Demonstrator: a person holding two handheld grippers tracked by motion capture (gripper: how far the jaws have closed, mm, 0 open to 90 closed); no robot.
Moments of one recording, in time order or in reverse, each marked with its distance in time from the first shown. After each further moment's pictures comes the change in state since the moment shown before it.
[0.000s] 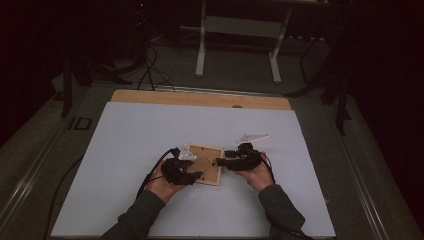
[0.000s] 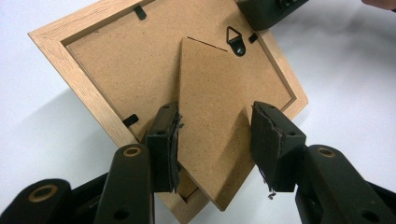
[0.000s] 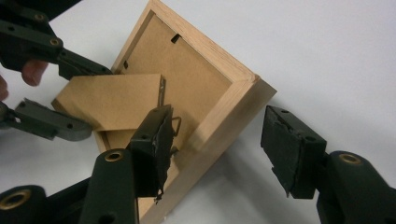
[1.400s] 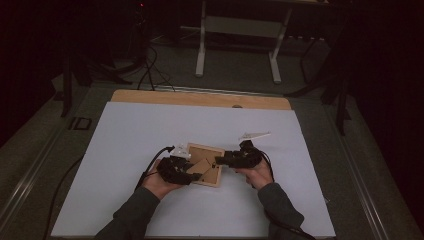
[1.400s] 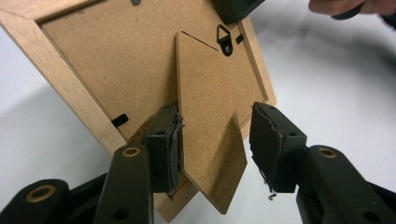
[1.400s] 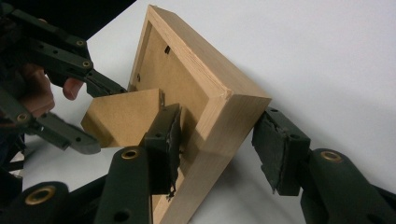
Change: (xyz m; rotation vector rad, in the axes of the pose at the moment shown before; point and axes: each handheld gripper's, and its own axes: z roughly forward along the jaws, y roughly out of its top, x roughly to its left) left arm 0.019 -0.004 -0.004 -0.019 -0.194 -0.046; right arm -0.008 0.002 0.001 -0.024 0.128 0.063
